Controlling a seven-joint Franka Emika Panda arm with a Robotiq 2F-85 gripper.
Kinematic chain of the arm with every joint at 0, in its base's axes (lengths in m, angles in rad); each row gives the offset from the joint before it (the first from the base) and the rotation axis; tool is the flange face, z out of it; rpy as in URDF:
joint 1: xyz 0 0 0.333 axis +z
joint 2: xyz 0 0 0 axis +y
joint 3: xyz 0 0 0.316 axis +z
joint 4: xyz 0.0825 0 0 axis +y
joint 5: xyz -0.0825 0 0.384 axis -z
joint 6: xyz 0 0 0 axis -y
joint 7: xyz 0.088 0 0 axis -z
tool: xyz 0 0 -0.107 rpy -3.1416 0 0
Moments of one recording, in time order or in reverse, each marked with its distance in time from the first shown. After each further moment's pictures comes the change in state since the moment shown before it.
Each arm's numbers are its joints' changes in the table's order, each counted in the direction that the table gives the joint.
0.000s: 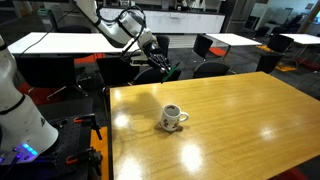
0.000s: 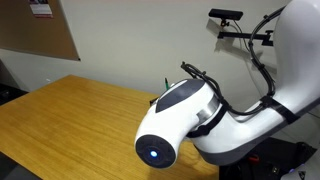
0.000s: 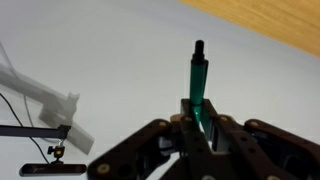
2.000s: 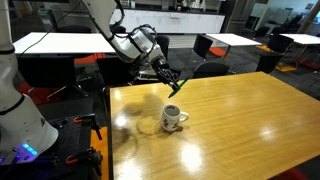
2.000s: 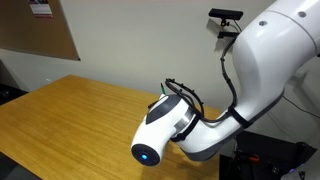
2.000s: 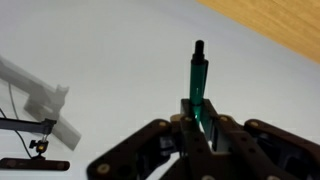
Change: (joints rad) arm -0.044 0.182 -0.030 -0.074 0.114 -0.013 -0.007
